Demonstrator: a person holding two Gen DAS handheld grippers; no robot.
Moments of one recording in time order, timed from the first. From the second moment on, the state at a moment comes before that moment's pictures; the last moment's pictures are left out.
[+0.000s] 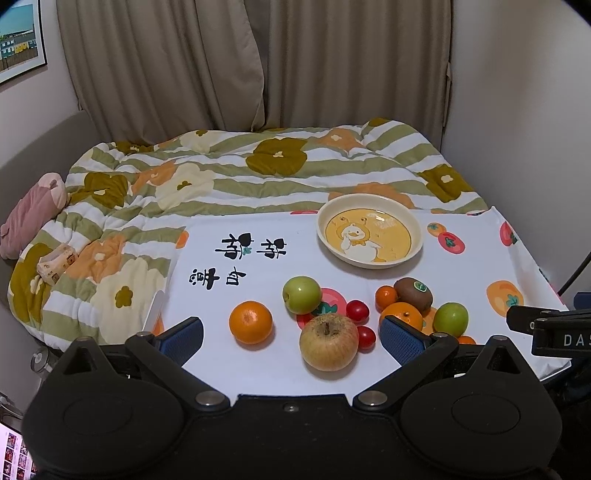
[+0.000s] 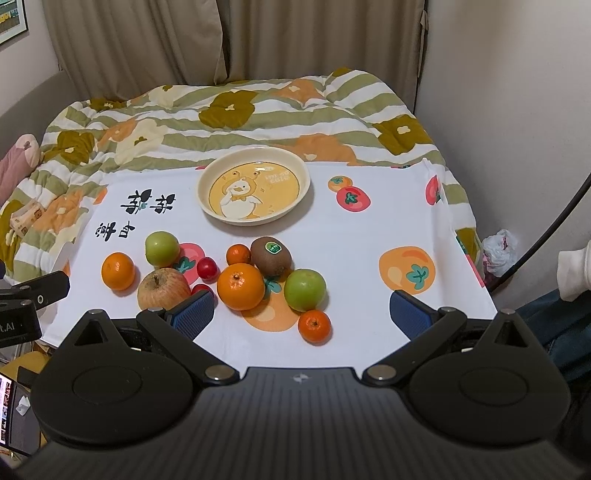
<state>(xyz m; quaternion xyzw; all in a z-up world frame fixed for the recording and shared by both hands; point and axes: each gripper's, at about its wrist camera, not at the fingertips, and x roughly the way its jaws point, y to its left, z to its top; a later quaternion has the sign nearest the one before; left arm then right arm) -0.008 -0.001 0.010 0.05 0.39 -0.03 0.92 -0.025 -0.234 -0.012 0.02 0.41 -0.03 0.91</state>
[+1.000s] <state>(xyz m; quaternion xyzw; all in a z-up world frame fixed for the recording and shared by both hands) -0.008 -0.001 0.011 0.05 0.39 -0.03 0.92 -0.019 -0.230 -0.009 0.02 0.41 -0.02 0.91</state>
